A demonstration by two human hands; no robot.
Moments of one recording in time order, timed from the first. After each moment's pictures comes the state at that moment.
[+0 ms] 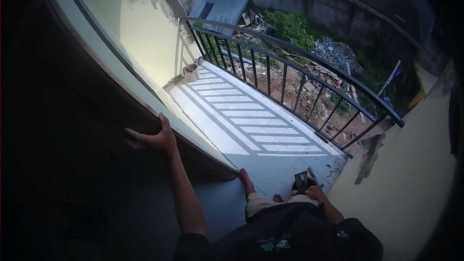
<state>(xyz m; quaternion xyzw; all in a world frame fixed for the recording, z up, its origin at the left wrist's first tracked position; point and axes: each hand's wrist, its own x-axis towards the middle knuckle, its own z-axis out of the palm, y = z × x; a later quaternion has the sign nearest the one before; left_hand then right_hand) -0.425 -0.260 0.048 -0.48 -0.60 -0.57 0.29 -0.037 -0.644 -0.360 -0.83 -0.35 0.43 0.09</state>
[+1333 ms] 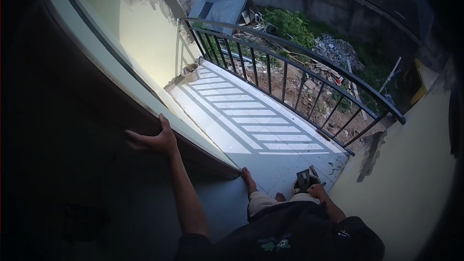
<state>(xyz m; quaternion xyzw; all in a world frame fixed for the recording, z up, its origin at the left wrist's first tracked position) -0.426 -0.259 0.048 -0.49 -0.60 -0.57 0.28 -0.036 -0.644 -0.365 -0.83 -0.37 0.41 0.09</state>
